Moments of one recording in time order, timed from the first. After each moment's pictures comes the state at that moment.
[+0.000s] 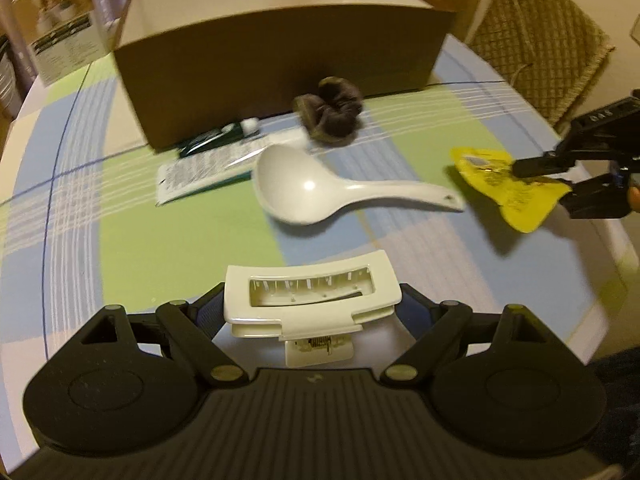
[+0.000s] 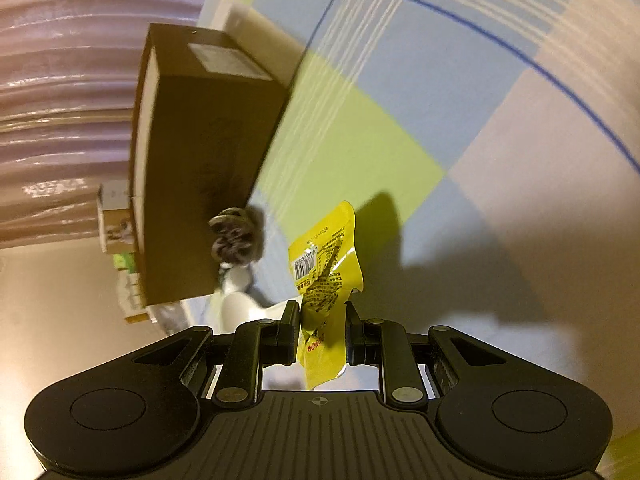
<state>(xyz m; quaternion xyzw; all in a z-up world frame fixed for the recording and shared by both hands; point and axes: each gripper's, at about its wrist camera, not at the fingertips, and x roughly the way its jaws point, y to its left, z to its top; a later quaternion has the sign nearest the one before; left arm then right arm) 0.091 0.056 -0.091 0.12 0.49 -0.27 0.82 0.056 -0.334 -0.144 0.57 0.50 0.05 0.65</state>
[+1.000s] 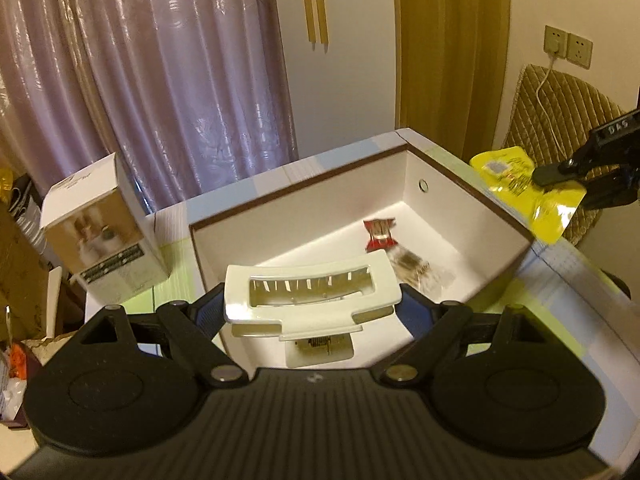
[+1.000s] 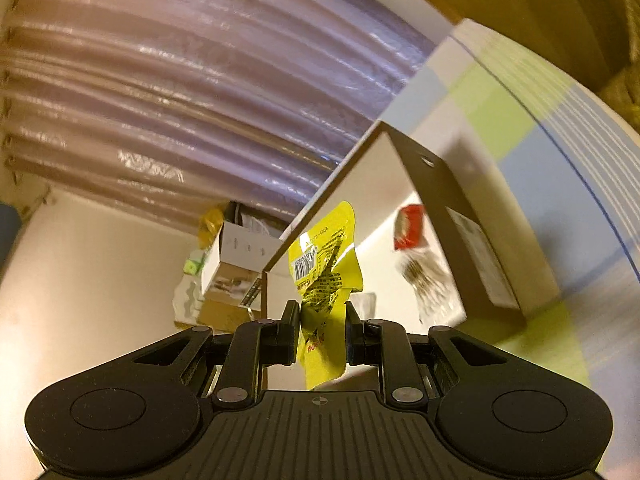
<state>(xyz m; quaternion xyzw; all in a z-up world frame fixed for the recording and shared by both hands) 0.260 0.042 0.035 0.16 0.33 -0.27 0.89 0.224 -0.334 -0.011 0.47 0.38 0.17 0.78</state>
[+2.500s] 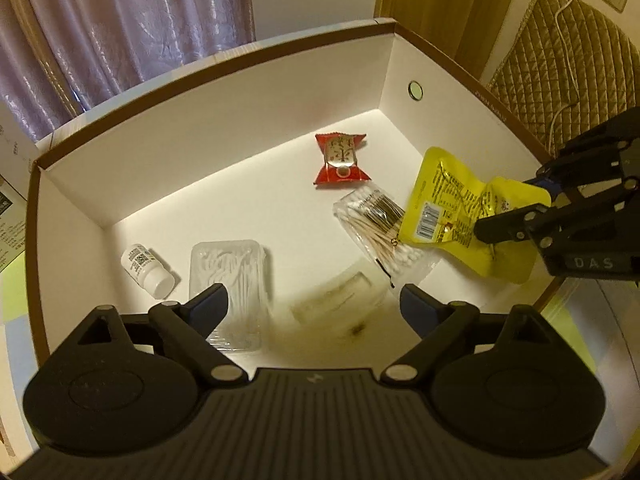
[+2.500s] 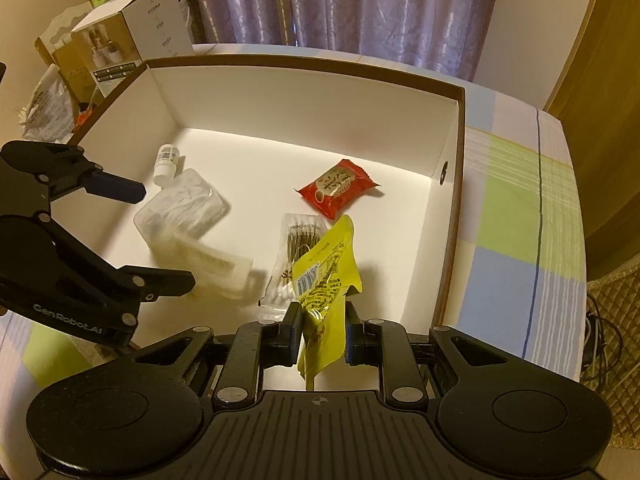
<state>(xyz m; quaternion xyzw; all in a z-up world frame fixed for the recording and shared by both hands) 0.341 -0.058 -0.075 0.16 0.49 -0.29 0.81 0.300 -0.213 -0.065 -0.04 0.52 0.14 0.84</state>
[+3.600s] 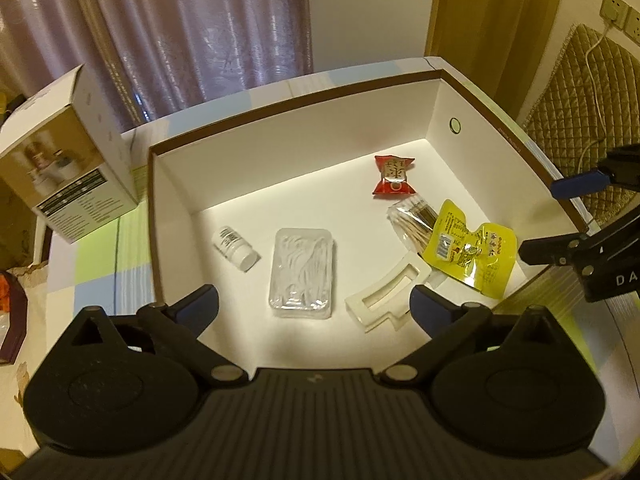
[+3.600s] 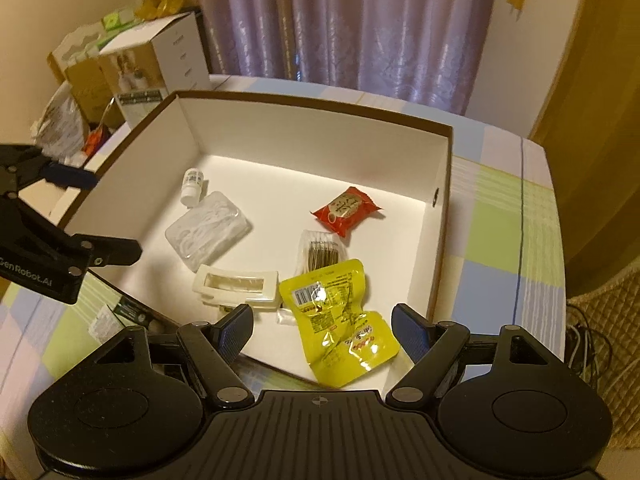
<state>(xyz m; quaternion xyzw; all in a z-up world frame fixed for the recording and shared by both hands) 0.303 -0.003 -0.023 0.15 0.45 -0.22 0.85 0.259 -0.206 -0.030 -0.04 0.48 0.14 0.87</state>
